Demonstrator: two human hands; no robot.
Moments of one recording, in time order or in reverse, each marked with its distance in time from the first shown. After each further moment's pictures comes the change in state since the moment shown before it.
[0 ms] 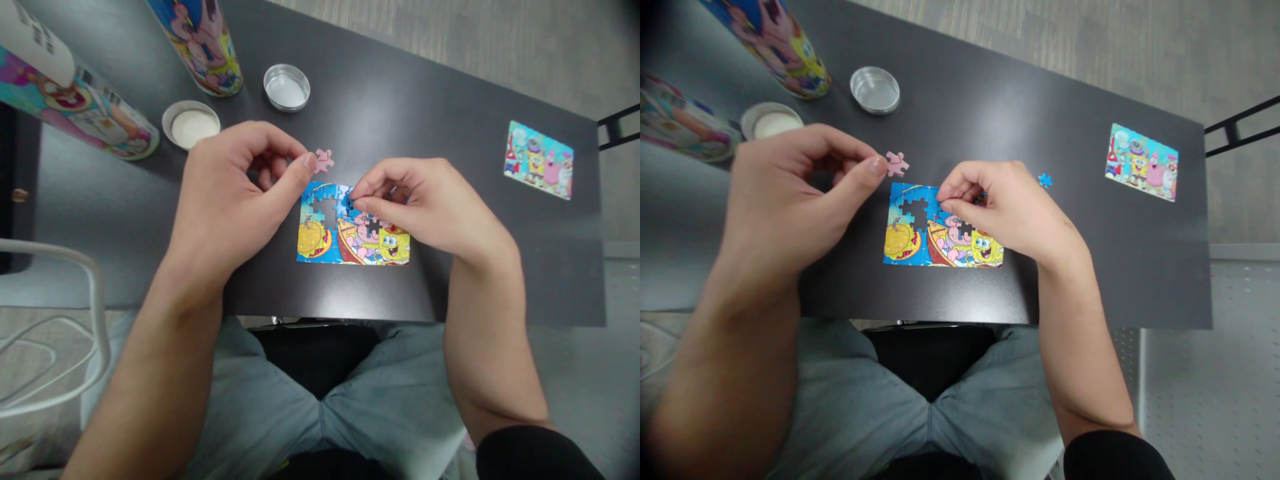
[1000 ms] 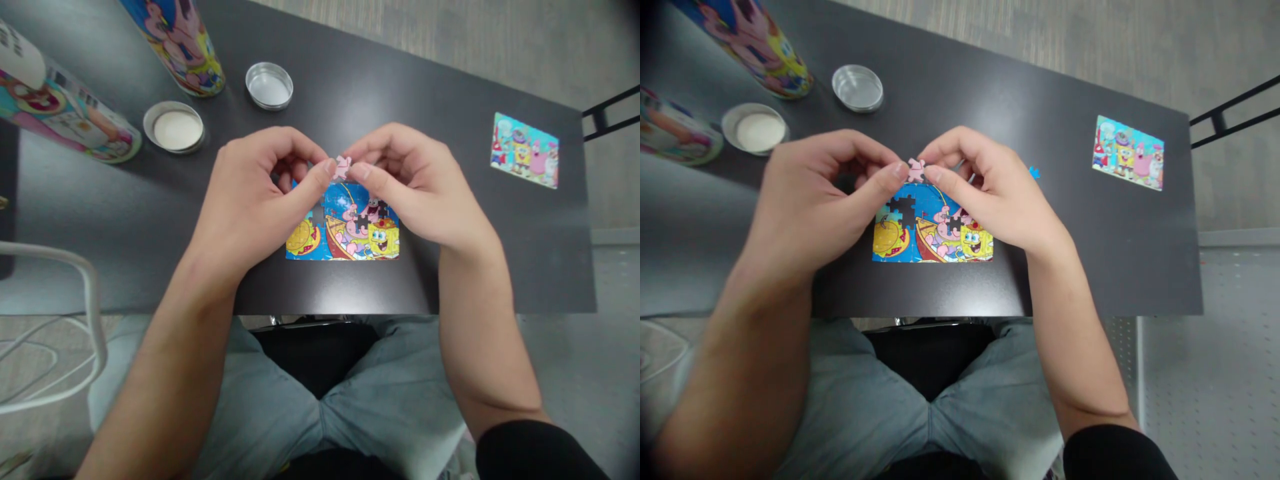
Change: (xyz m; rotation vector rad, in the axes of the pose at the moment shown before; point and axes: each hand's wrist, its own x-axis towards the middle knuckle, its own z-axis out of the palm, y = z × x) left_hand 0.005 0.010 0.020 -0.036 -0.109 0.023; right_hand 0.000 0.008 0.006 0.120 0.177 -0.074
